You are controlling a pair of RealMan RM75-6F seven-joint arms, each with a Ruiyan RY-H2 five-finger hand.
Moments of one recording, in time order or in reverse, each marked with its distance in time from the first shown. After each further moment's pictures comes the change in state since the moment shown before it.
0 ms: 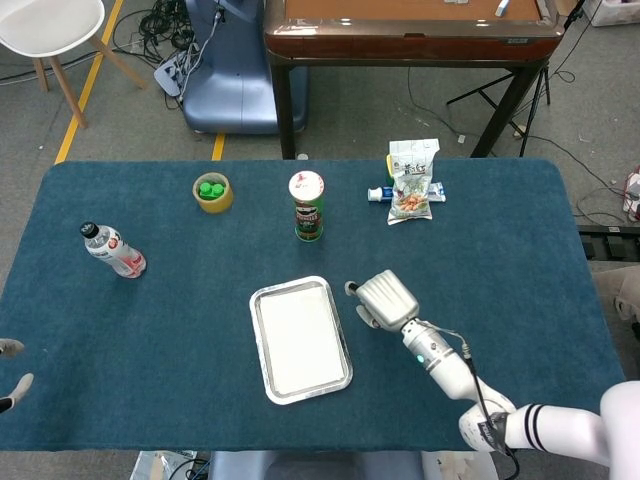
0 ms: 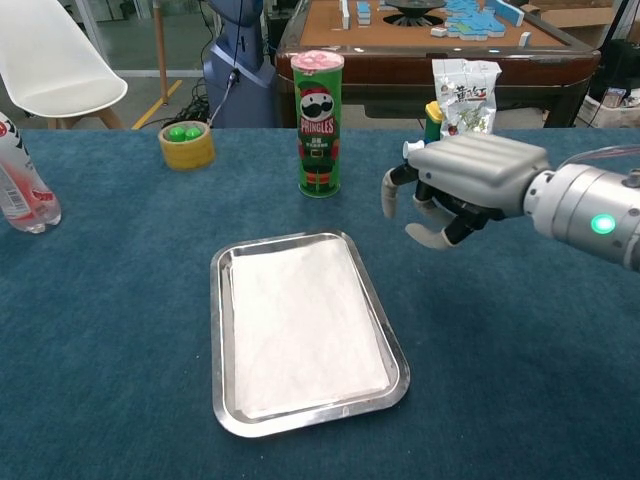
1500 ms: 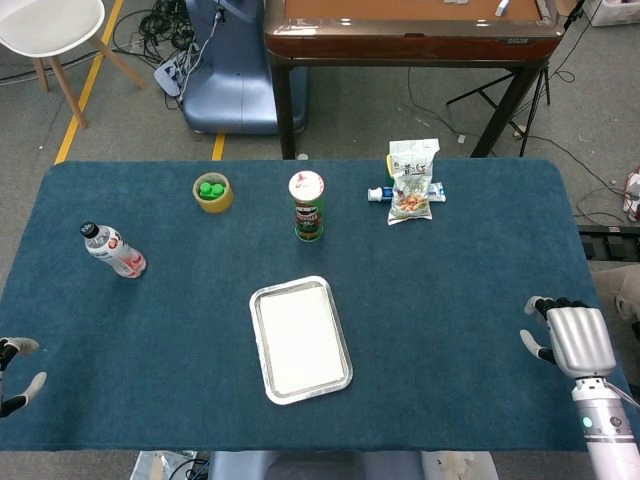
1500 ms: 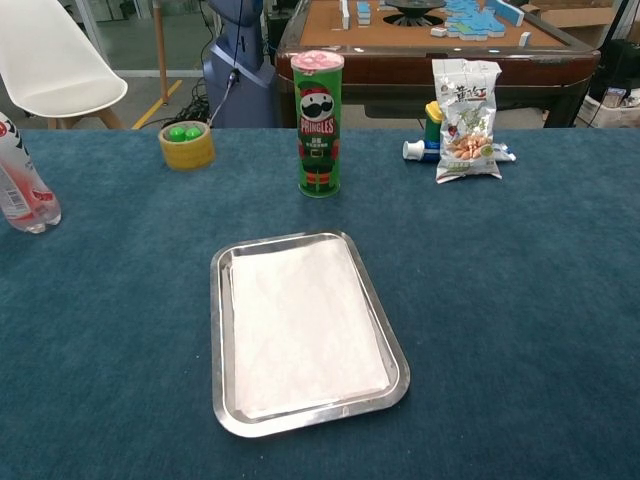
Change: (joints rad) left arm -0.020 -0.047 0.008 0.041 0.020 -0.015 0.021; right arm -0.513 0.400 -0.110 -0.196 -0.064 0.462 0.166
